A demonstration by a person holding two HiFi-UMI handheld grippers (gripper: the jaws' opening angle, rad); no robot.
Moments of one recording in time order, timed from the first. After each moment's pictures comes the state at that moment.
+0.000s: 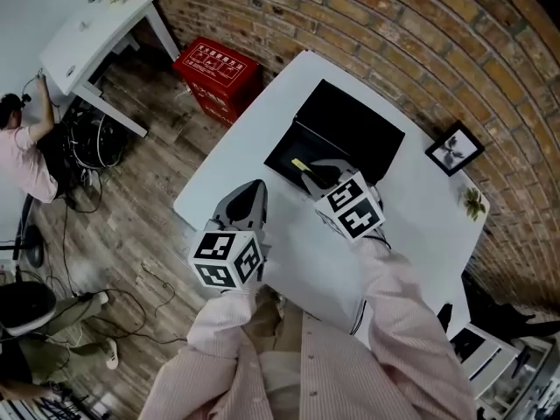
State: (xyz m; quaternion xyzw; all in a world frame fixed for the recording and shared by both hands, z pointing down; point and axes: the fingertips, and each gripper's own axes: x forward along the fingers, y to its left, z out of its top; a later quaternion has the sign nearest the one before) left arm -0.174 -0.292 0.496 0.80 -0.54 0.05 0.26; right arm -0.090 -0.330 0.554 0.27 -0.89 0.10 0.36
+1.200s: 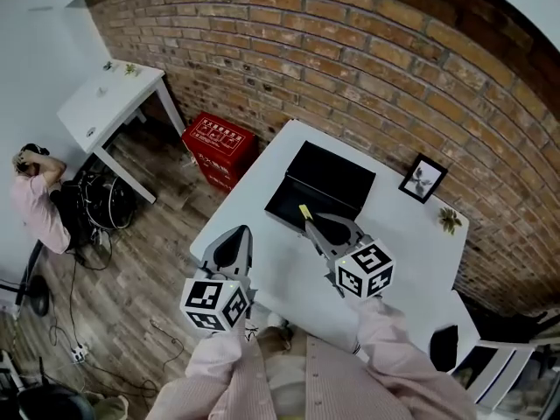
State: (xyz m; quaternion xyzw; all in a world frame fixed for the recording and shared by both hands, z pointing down) left arm -0.195 -0.235 0.389 0.83 -0.54 0.01 0.15; right arm -0.065 -0.263 0.422 0.37 -0.92 0.13 0.07
